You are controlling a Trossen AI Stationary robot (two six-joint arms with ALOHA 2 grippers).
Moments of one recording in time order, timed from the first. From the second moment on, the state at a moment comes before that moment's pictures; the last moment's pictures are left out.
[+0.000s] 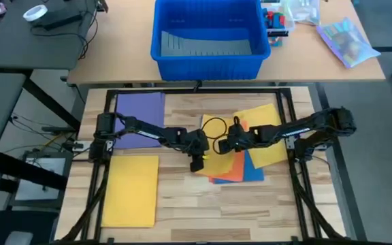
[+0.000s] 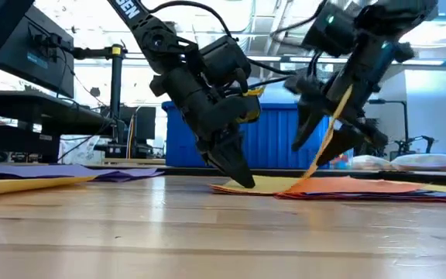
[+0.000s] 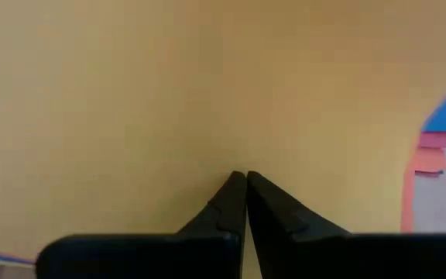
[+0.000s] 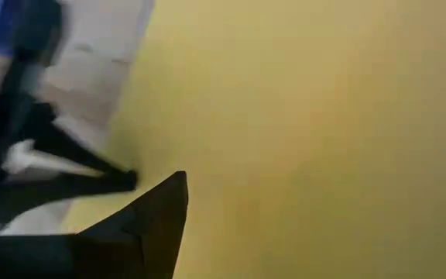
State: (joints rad) left arm 0.07 2.02 1.19 -0.11 0.18 -0.13; right arm -0.05 1.50 0.71 -0.22 0.16 1.23
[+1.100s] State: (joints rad) left arm 0.09 1.87 1.19 -0.23 0.16 -0.07; right arm -0.07 1.49 0.71 -0.17 0.12 1.07
